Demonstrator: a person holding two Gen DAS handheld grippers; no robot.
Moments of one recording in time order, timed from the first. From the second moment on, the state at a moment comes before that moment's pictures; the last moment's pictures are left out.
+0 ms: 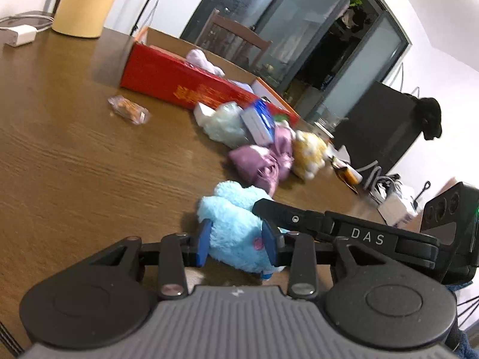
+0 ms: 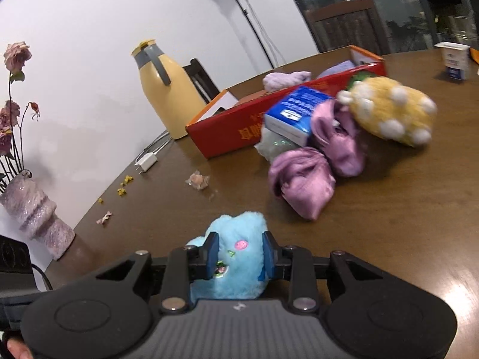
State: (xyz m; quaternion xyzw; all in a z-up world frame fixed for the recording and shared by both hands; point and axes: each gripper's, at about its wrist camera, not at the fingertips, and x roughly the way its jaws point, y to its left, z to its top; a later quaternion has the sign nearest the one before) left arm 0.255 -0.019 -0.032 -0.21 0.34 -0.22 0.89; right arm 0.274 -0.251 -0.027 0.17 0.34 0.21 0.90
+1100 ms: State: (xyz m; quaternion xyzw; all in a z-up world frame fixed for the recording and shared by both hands) left arm 0.566 -0.116 -0.002 -0.16 0.36 -0.26 0.88; right arm 0.554 -0.326 0.017 0.07 0.32 0.11 0.94
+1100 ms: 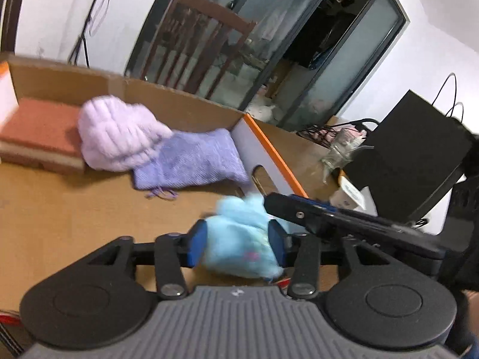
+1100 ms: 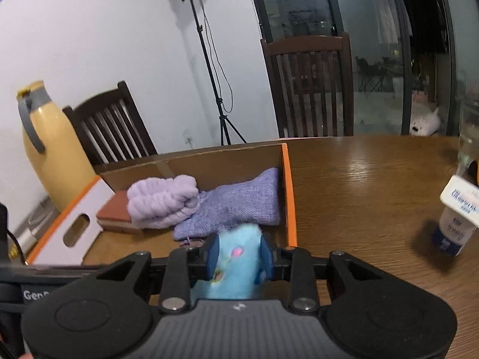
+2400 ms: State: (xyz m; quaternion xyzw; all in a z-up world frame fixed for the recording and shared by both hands) left arm 0.154 0.041 0.062 -0.02 0.13 -0.04 0.99; right arm 0.162 -0.278 0.091 -0.03 0.14 0.10 0.99
